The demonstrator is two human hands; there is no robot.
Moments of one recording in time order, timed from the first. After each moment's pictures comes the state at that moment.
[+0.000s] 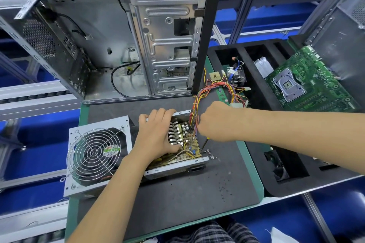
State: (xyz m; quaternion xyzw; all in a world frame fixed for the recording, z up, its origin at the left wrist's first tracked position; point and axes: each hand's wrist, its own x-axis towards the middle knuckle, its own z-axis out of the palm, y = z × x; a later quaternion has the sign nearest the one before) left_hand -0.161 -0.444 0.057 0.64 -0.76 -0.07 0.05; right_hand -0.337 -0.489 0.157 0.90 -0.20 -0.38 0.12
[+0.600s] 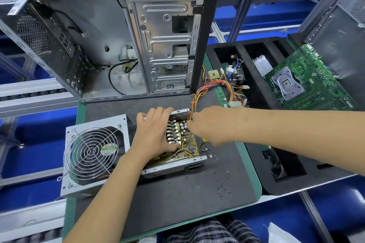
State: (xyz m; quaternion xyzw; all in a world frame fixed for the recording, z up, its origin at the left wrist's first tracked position) left_hand -0.161 -0.443 0.058 0.64 -0.77 -0.07 0.05; right_hand -0.324 -0.482 0.169 0.89 -0.25 -0.39 0.00
